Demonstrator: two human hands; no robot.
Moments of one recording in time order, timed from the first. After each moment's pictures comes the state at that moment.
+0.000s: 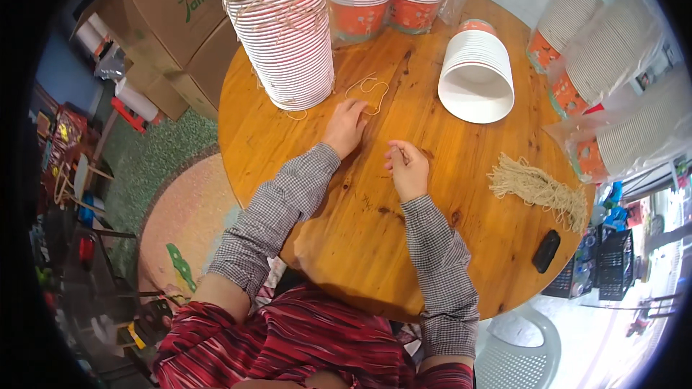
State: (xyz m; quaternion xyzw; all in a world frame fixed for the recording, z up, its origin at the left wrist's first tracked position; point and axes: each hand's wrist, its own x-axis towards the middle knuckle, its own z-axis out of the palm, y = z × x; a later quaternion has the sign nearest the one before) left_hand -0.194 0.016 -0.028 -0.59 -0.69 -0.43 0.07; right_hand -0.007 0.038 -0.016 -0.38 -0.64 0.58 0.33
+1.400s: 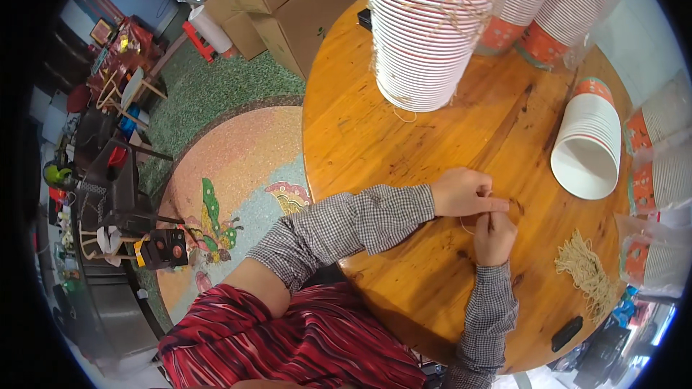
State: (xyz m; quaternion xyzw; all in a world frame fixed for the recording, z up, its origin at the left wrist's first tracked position) left_hand -0.162 -0.025 0.026 -0.58 -0.66 -0.37 -0.31; right_hand 0.003 0.023 0.003 -0.30 -0.89 0.17 0.31
